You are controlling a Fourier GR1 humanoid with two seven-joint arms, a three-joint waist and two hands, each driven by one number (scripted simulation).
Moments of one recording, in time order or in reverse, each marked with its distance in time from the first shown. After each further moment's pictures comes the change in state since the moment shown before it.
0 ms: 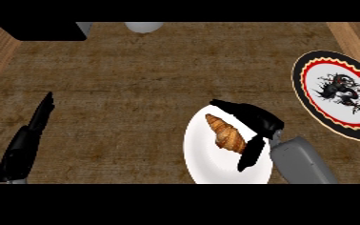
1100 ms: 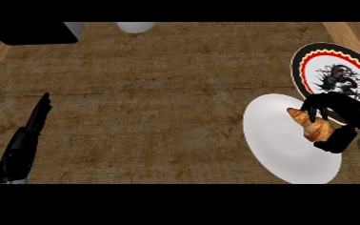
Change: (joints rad) left arm -0.003 -0.057 0.066 0.002 -0.056 -0.021 -0.004; right arm 0.022 -0.339 -0.317 0.242 0.151 -0.073 -0.341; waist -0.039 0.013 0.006
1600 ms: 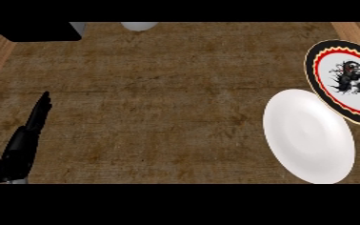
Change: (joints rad) left arm -0.003 -0.006 0.002 -0.011 0.015 -0.006 -0.011; right arm -0.016 -0.356 -0.311 0.277 -0.031 -0.189 -0.220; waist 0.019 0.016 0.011
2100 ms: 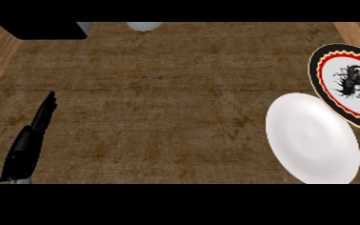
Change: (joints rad) left arm -0.002 -0.005 -0.019 0.005 -0.009 -0.010 -0.011; right arm -0.042 -0.126 -0.207 0.207 -0.131 -0.074 -0.411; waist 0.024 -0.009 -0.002
